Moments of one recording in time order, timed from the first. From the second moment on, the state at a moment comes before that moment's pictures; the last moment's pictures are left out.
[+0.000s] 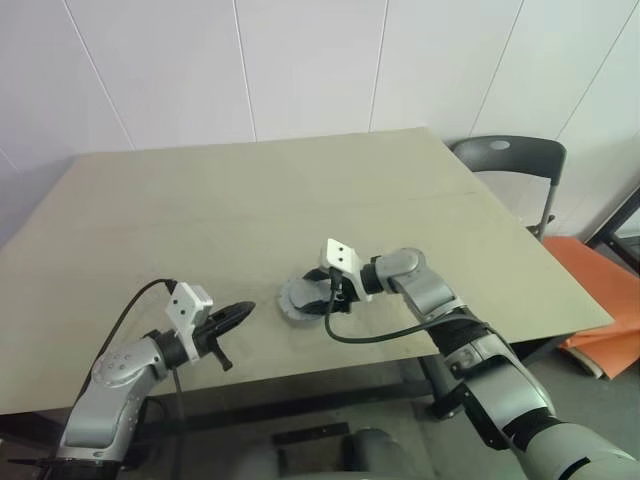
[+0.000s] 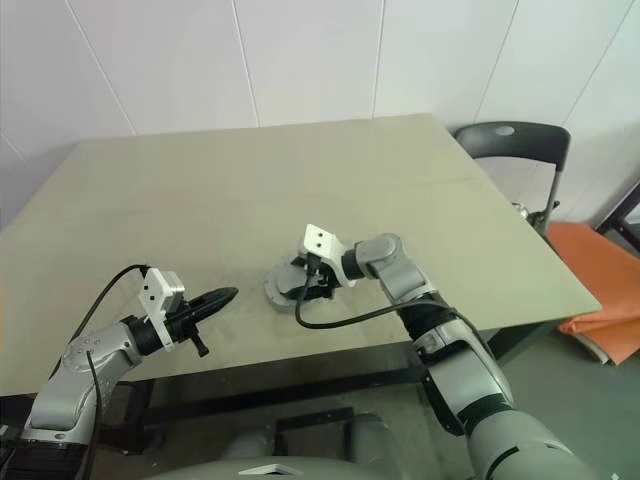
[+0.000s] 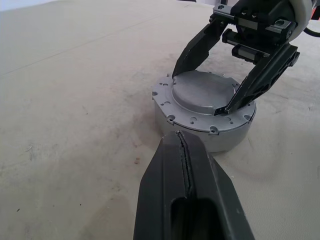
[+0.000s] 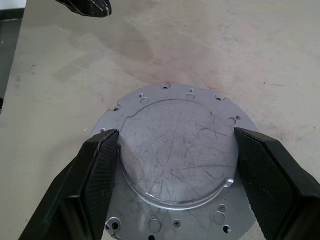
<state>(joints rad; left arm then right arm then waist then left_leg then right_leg) 0.11 0.53 0.09 -0.20 -0.40 0.21 -0.83 -0.72 -0.26 0.37 0.51 0.01 0.25 1.17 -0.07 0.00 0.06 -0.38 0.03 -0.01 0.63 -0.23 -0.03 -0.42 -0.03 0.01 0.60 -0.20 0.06</state>
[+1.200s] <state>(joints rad) 0.08 0.52 0.09 -0.20 -0.40 0.21 -0.82 -0.70 -0.30 0.42 0.47 0.01 0.24 1.23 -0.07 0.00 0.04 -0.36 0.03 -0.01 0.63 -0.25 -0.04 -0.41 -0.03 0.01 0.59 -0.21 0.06</state>
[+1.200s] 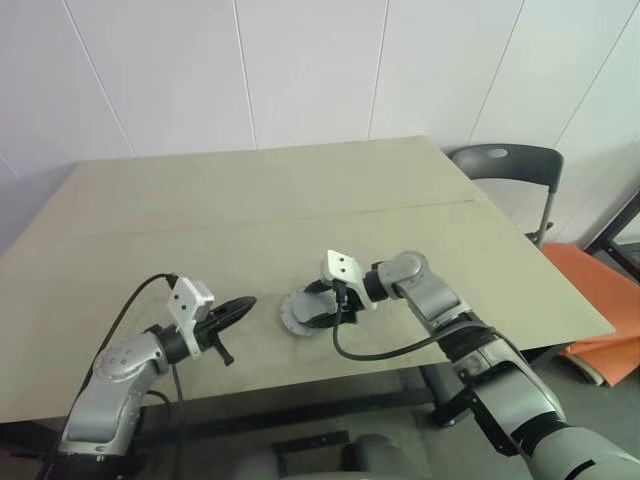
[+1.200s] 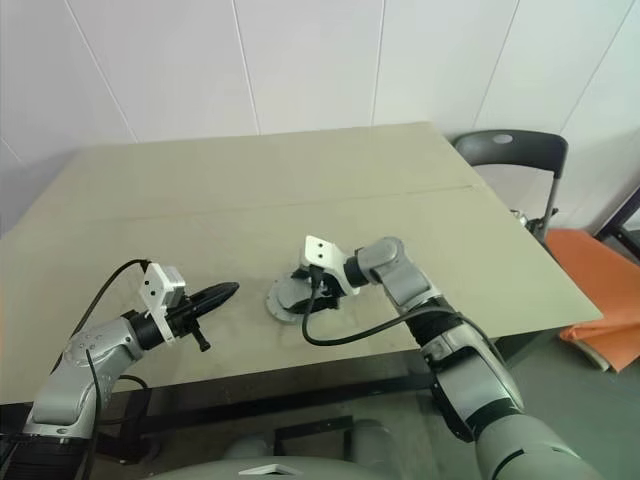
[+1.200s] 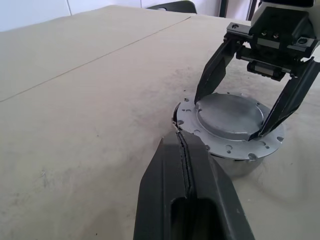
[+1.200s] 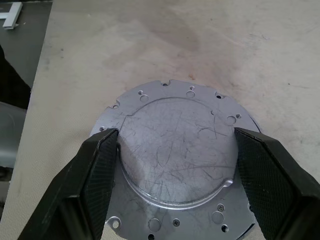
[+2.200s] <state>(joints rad) 0.10 0.51 0.07 -0.20 -0.40 0.20 -0.82 -0.72 -0.27 0.39 0.51 0.05 0.30 1.21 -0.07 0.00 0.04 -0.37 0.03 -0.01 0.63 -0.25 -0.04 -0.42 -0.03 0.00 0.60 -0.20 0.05</state>
